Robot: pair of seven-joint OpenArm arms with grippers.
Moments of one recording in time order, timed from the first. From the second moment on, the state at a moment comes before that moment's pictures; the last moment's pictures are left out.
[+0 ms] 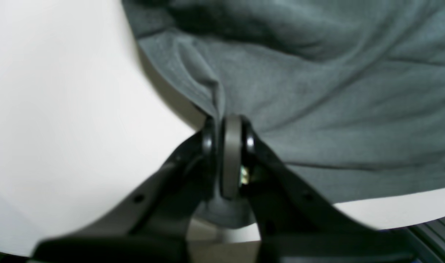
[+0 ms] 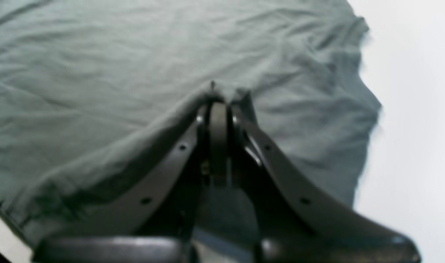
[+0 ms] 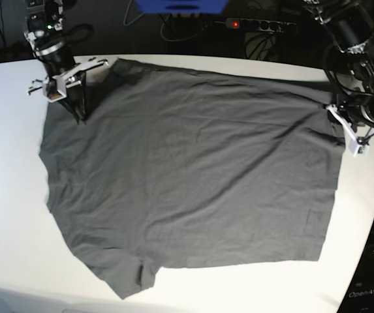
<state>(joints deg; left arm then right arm) 1.1 -13.8 -35.7 84.0 -18.7 -39.3 73.9 -34.2 16.2 5.3 92.4 6.2 14.7 13.8</state>
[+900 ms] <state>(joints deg) -5.0 -14.1 -39.6 83.6 -15.0 -39.3 77.4 -21.0 20.1 8.2 92.3 6.2 15.2 0.5</state>
